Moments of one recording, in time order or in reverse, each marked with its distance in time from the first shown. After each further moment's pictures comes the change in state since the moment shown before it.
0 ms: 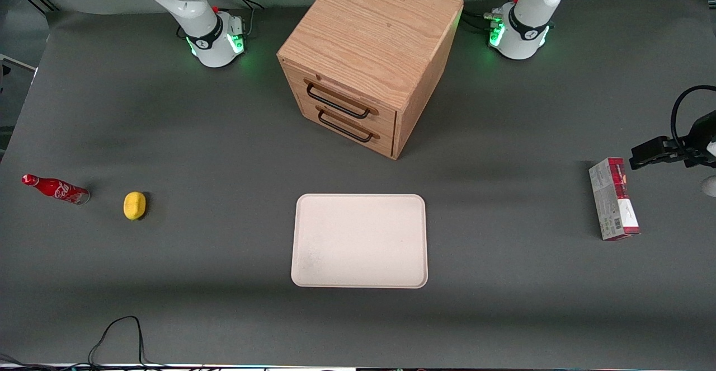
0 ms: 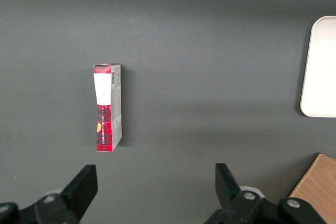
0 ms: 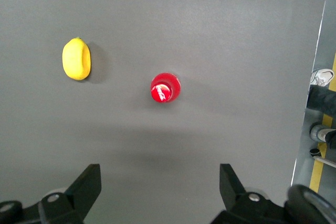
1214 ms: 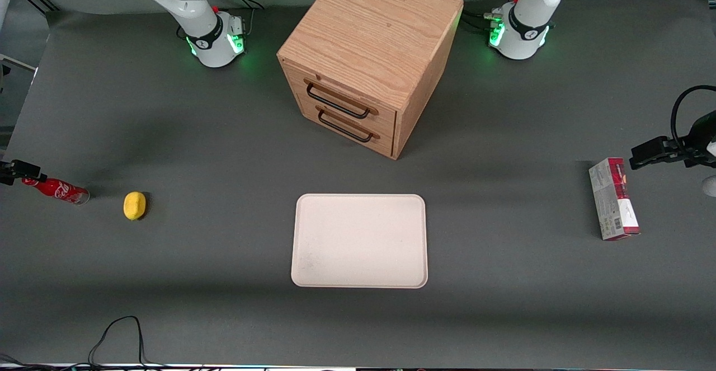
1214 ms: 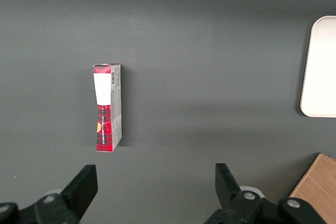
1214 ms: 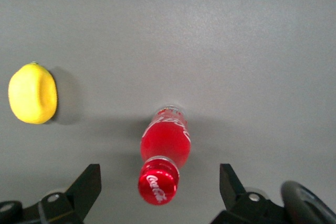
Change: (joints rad) arm 0.037 0.224 0.013 -0.103 0.173 0.289 -0.007
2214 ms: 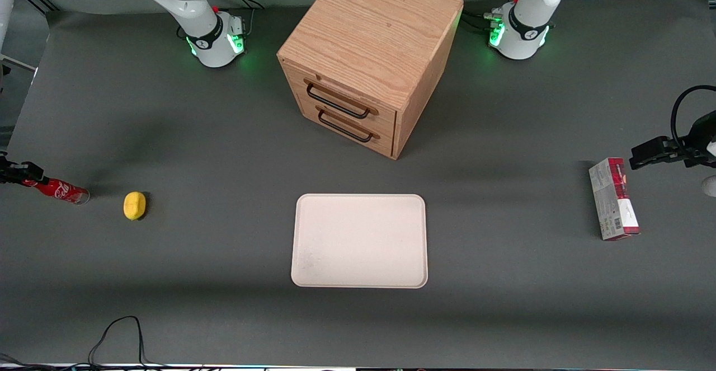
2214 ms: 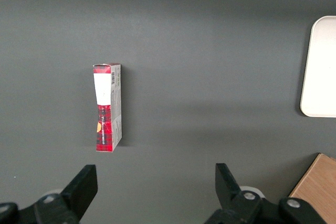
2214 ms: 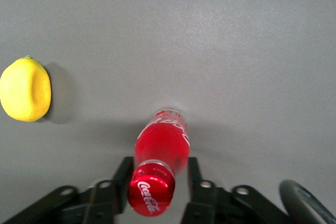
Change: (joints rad) arm -0.005 0.009 -0.003 -0.030 0.047 0.033 -0.075
